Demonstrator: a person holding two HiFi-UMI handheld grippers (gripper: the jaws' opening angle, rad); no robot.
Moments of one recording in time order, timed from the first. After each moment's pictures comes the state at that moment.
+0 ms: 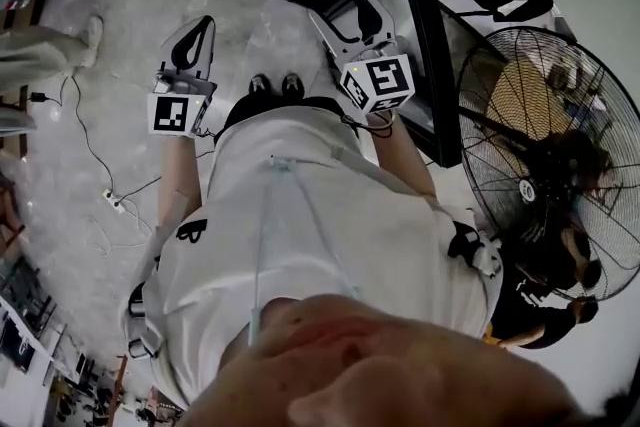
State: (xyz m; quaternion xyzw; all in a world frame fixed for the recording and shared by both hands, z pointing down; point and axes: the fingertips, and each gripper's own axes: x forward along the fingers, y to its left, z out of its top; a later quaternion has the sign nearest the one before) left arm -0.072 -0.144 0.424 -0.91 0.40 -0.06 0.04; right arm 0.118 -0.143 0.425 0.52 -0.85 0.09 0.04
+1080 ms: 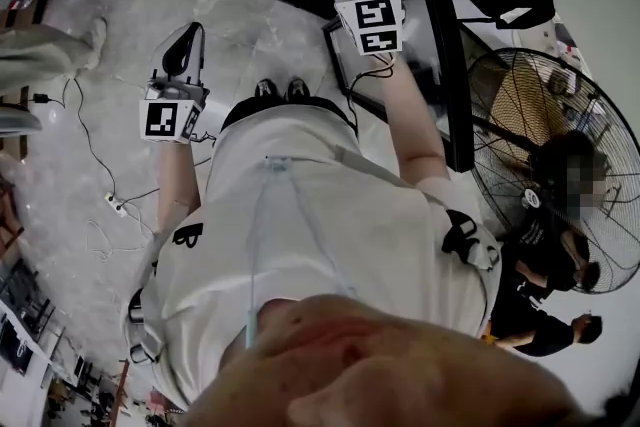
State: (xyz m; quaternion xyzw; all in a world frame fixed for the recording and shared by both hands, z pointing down) left arm -0.133 -0.158 0.421 -0.90 0.42 -0.04 0.00; right arm 0.110 -0.251 0.443 0.54 -0.82 0.00 0.21
